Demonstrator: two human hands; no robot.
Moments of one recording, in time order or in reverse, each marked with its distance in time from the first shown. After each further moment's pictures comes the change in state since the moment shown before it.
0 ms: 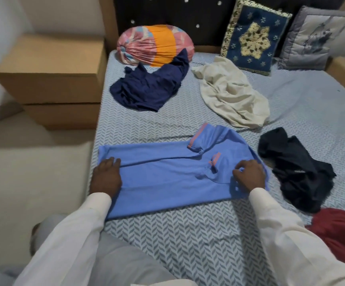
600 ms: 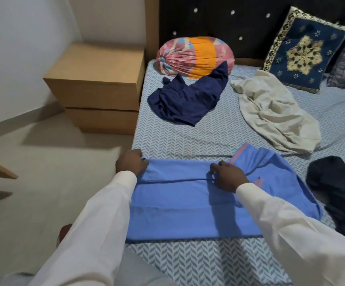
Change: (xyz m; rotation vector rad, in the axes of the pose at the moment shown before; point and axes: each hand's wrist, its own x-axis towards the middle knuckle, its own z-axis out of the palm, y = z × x) left_hand 0.088 -0.052 -0.049 -0.334 -0.014 -0.294; right_hand 0.017 -0.195 0.053 -0.420 -0.374 -0.699
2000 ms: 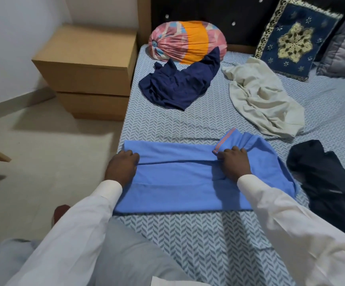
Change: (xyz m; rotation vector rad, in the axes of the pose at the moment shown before) left_hand -0.074 -0.022 0.035 0.257 0.114 0.432; right_hand -0.042 0.047 0.015 -0.187 0.285 0.066
